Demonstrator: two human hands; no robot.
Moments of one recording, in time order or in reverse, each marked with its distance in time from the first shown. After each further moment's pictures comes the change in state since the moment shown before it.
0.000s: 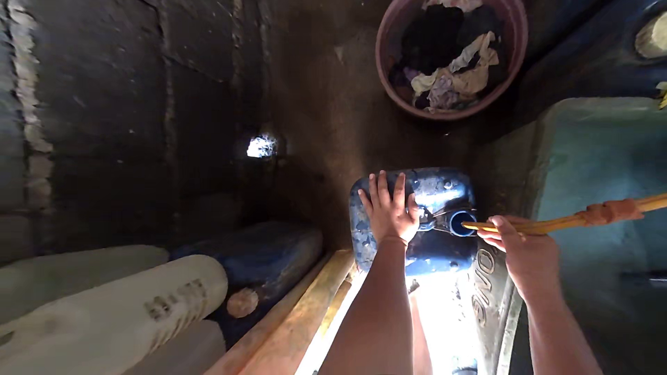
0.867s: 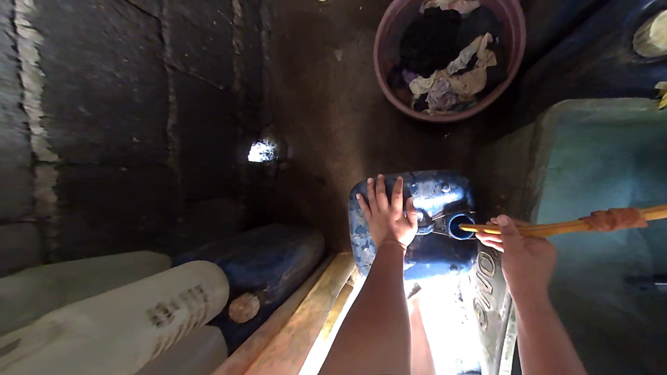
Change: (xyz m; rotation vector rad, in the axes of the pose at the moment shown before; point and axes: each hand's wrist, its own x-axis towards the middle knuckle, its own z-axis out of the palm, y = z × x) left_hand 0.001 0.000 0.001 0.028 0.022 0.017; right_hand 0.001 0.008 0.010 0.138 0.114 -0.027
